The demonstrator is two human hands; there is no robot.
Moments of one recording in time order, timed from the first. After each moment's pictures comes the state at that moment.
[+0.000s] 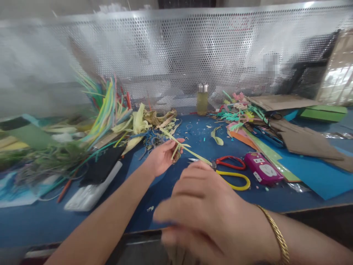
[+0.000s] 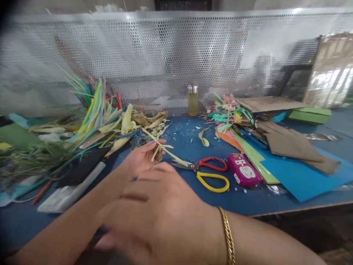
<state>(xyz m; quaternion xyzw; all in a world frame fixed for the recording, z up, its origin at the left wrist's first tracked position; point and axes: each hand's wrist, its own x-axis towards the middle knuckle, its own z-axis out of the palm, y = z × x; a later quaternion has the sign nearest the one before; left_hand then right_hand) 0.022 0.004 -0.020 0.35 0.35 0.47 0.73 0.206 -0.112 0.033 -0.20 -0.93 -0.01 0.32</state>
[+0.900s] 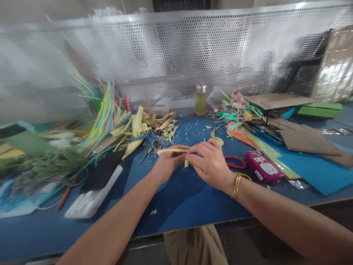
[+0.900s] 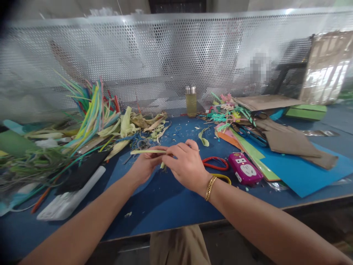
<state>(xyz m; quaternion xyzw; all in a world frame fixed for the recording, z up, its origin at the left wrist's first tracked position) 0.036 -0.007 -0.032 0.55 0.35 0.47 0.60 0.211 -0.037 -0.019 -0.34 -0.85 -0.15 0.38</state>
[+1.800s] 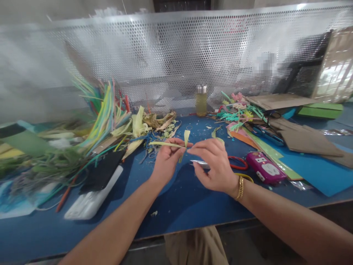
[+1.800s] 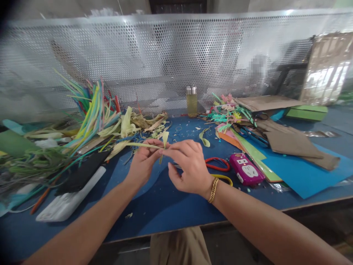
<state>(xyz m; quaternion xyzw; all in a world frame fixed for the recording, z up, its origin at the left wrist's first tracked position) 0.041 -0.015 -0.024 0.58 0.34 0.56 0.48 0.213 -0.044 -0.019 -0.35 -0.81 -0.05 0.47</state>
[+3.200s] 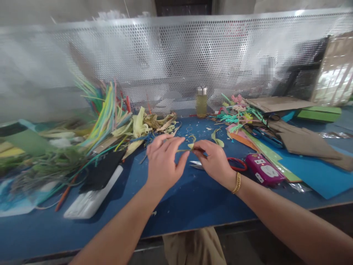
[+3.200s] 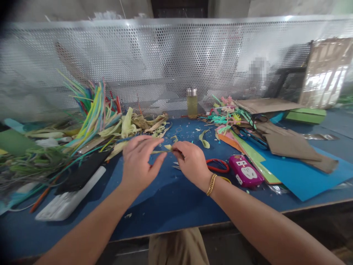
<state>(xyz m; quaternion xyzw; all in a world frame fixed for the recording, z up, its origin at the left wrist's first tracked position) 0.029 -0.033 -0.001 0.79 0.42 0.45 -0.05 0.213 -0.018 -0.026 -0.40 -0.78 0.08 0.48</state>
